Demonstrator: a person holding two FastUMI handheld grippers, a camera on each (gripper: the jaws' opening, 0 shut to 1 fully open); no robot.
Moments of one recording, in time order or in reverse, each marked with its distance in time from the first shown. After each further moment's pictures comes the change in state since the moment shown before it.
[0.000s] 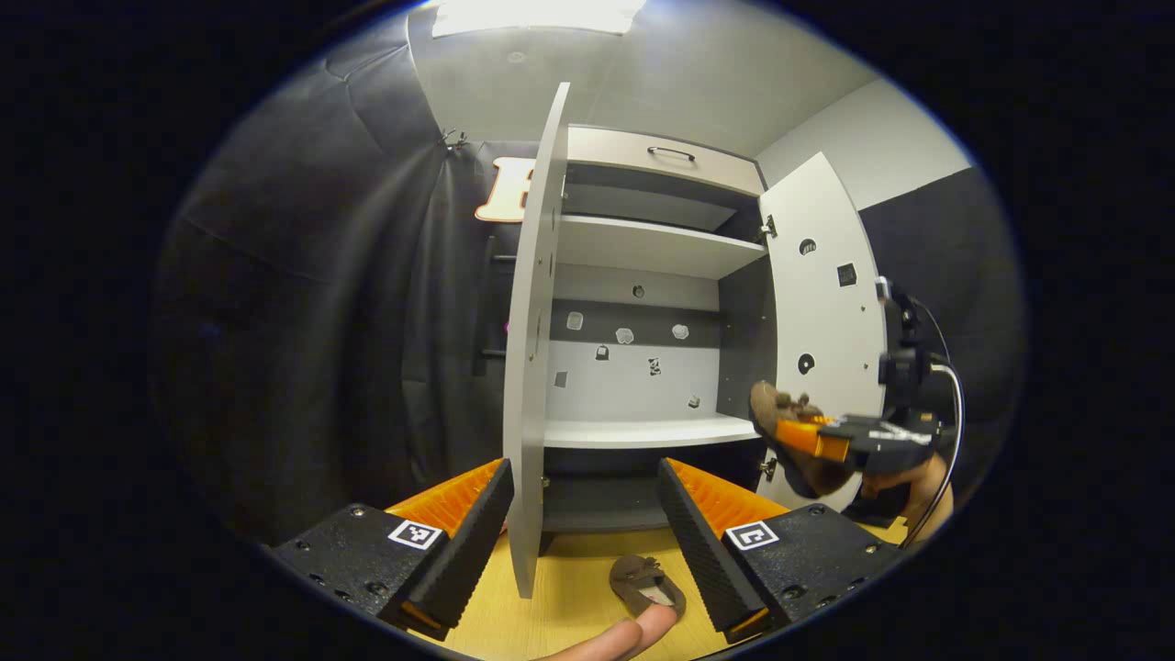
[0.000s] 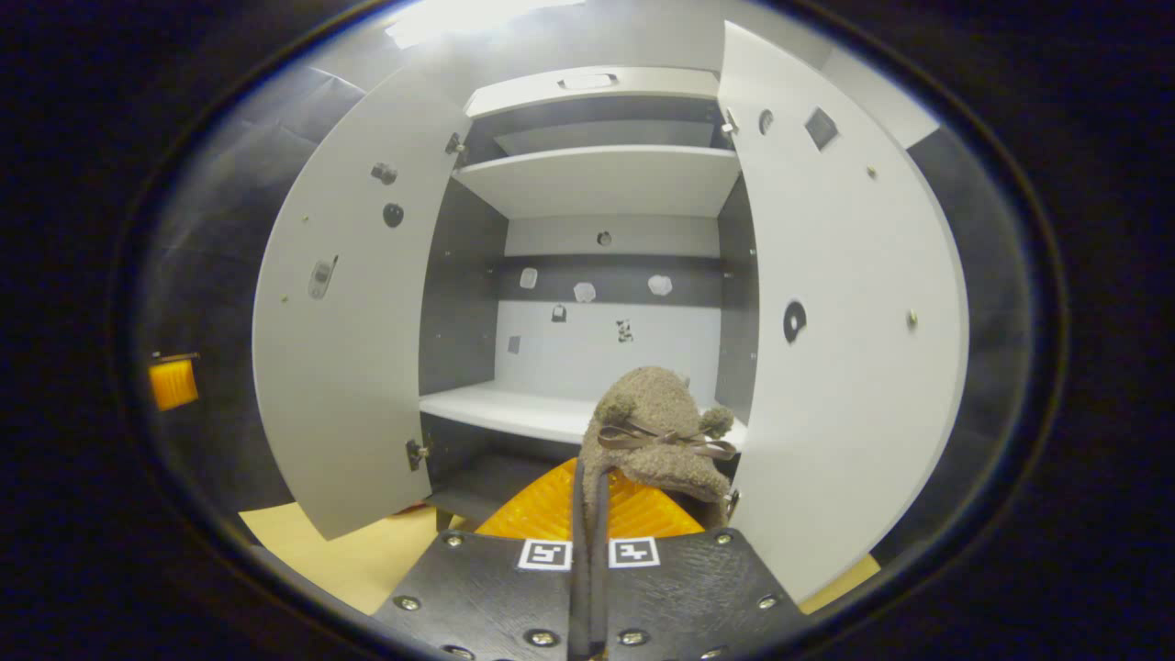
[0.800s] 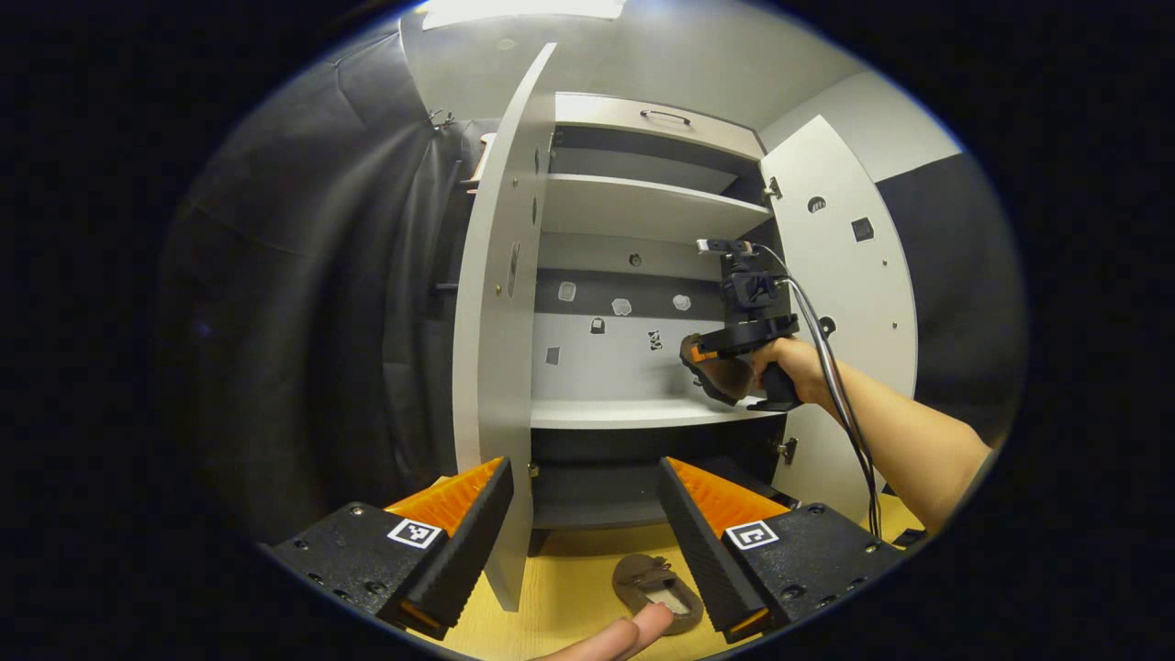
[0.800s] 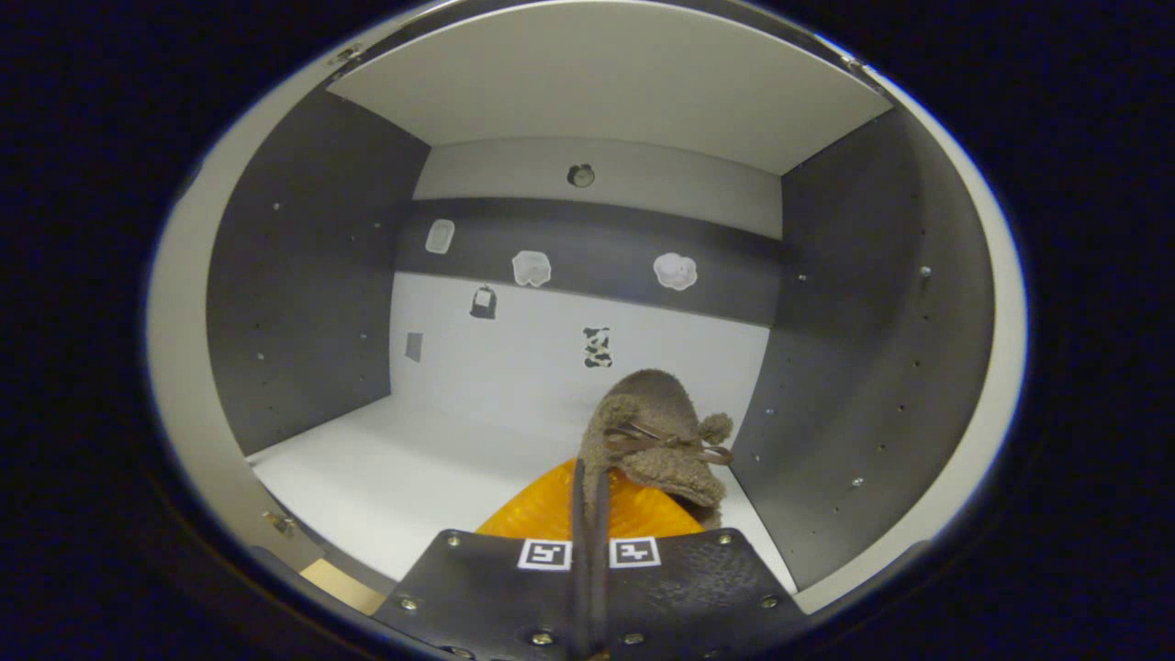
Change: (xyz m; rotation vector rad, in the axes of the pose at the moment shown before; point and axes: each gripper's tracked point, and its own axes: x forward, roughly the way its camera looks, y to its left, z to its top) left arm 0.057 -0.001 -0.054 0.041 0.033 -0.012; right arm 0.284 -0.034 0.000 -0.114 0.181 -0.103
